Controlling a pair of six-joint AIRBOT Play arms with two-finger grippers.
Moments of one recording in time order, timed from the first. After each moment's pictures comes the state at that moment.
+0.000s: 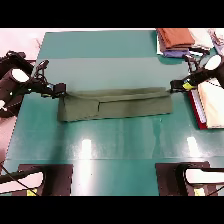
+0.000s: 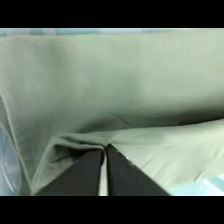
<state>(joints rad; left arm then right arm) 0.03 -1.33 1.12 1.08 -0.98 -1.43 -0.11 -1.47 1.37 -1.32 1.26 1.41</state>
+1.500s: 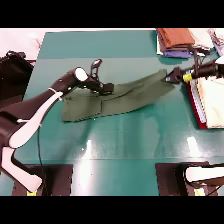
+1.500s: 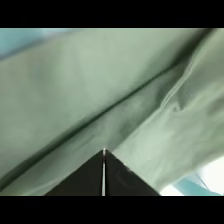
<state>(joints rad) -0.47 -1.77 1.52 0.96 -0.84 -1.54 -0.21 -1.52 1.46 -0.71 1.38 1.16</state>
